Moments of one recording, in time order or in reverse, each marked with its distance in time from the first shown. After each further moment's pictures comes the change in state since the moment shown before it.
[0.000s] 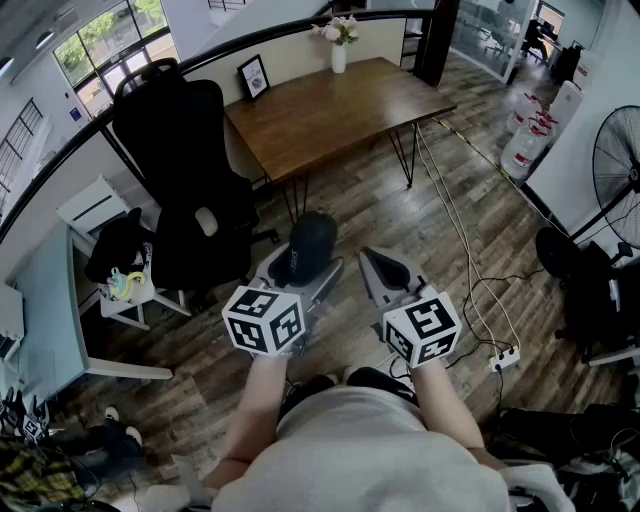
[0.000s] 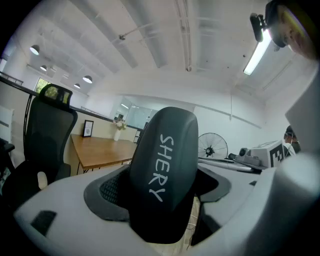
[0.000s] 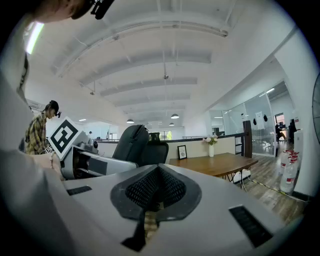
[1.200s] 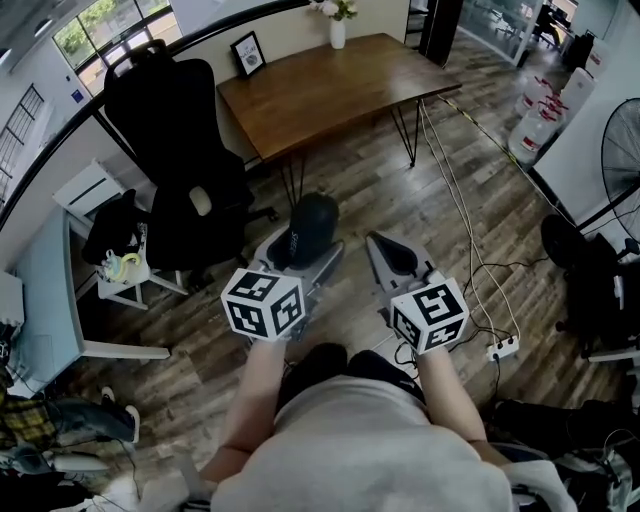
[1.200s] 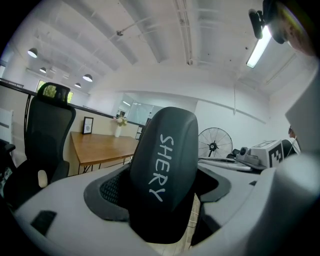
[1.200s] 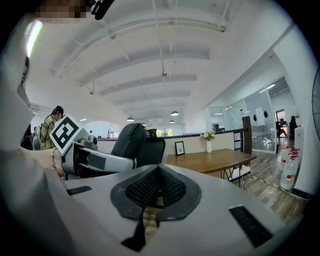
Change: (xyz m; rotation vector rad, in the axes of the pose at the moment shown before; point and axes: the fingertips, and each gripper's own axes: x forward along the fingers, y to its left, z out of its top) left arm 0.044 -0.008 -0.012 0.014 0.037 0.040; right arm -0.007 -0.053 -0.021 0.015 0.026 0.018
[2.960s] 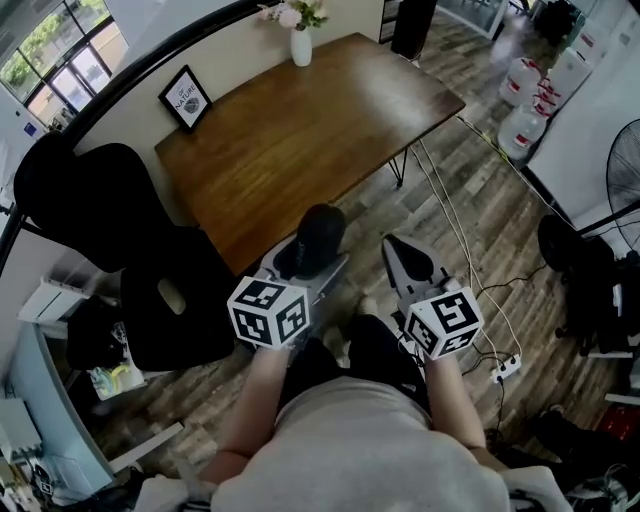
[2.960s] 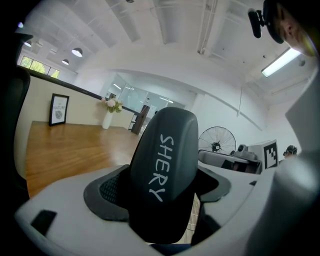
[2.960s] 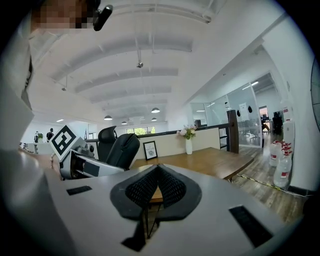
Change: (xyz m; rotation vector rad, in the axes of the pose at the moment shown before) left arm 0.310 0.202 0.089 -0.061 0.150 -0.170; right arm 0.266 -0.266 0.016 0.086 0.031 -0.192
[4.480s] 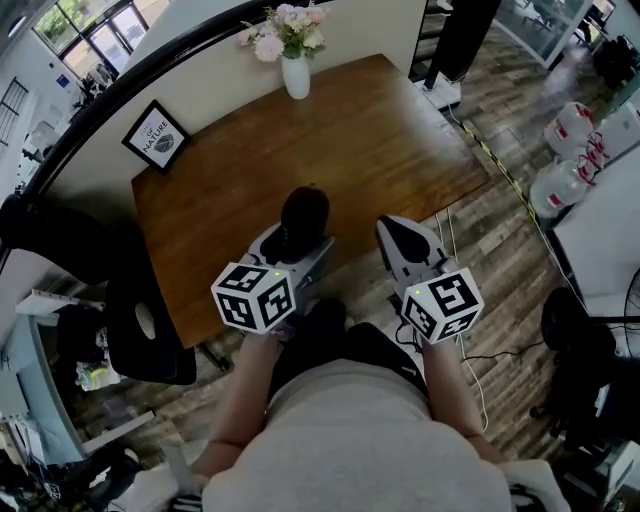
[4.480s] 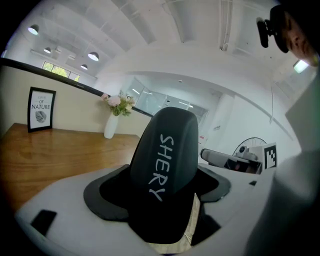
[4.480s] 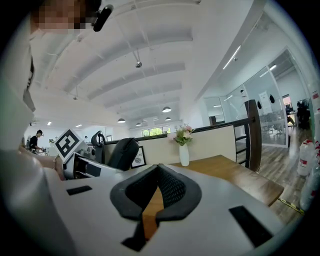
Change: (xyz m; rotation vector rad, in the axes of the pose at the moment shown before) left arm 0.268 0.101 0.137 -0.101 -0.064 0.208; right arm 0.203 -0.268 0.065 0.002 -0.001 0.238
